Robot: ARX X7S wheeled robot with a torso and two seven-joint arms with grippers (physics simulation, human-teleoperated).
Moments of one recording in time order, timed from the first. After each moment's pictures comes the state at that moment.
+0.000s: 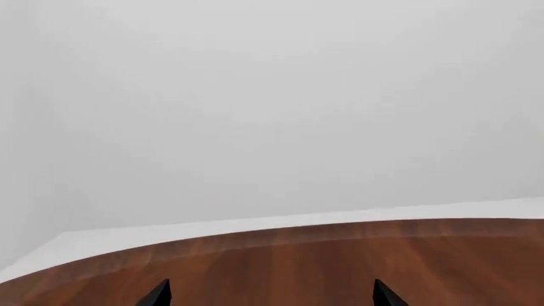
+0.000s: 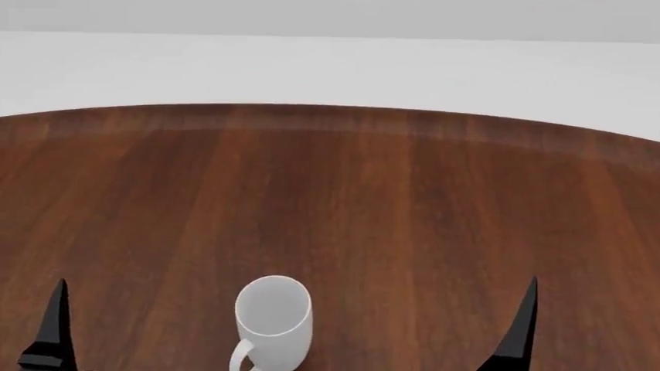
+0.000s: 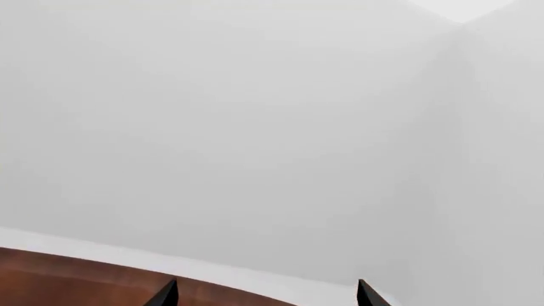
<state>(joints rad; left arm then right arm) 0.04 -0.39 0.00 0.67 -0.33 -0.43 -0.20 -0.12 0.36 0.08 -0.90 0.03 0.51 0.25</state>
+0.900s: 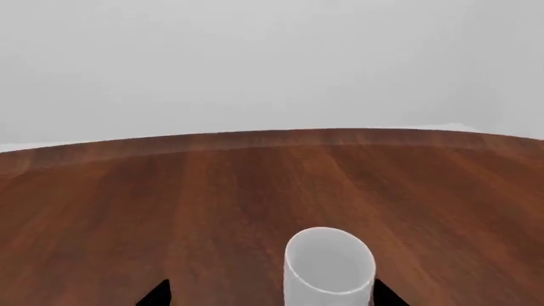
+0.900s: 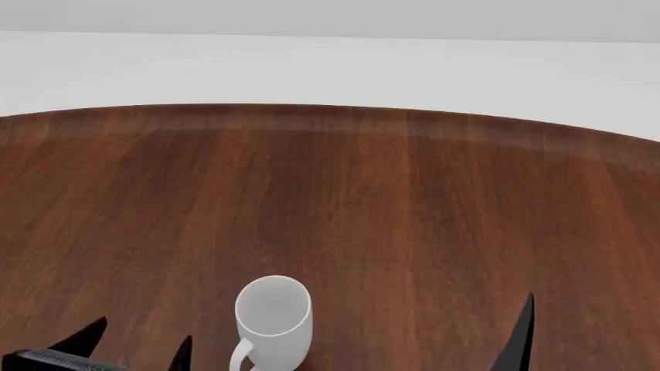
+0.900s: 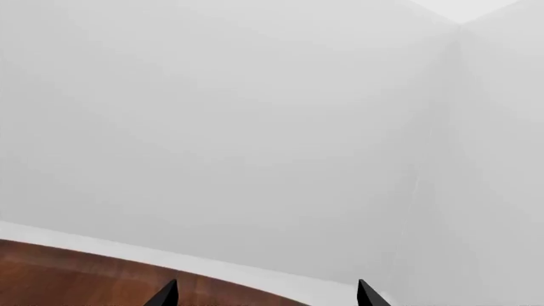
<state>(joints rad) -0.10 -0.27 0.22 0.21 -0.32 -0.32 -0.06 -0.18 0.37 0.06 -0.91 0.02 0.48 0.27</state>
